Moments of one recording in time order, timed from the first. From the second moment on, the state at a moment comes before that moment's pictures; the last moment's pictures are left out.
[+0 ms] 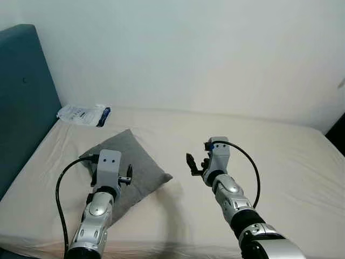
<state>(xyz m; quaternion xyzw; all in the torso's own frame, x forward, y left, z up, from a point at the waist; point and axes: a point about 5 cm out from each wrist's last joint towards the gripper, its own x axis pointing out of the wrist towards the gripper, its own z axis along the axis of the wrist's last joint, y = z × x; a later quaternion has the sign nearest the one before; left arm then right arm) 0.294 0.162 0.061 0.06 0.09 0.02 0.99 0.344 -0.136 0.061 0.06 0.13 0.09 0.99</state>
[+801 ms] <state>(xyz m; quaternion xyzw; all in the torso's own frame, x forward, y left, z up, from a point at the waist) 0.296 0.165 0.062 0.07 0.09 0.00 0.99 0.346 -0.126 0.064 0.06 0.12 0.10 0.99</state>
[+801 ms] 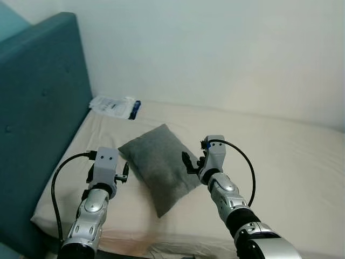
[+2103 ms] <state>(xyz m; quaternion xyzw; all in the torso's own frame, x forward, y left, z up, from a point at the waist) 0.302 0.158 0.064 0.07 0.09 0.01 0.99 0.345 -0.138 0.061 0.06 0.13 0.08 0.99</state>
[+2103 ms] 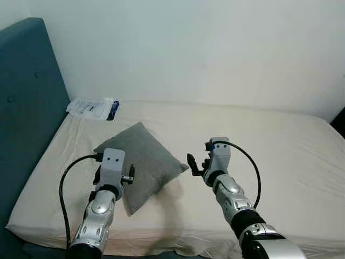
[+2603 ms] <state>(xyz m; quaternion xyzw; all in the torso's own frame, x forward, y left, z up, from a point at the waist) 0.304 0.161 0.066 0.06 0.08 0.02 0.99 0.349 -0.156 0.069 0.05 0.11 0.05 0.99</state>
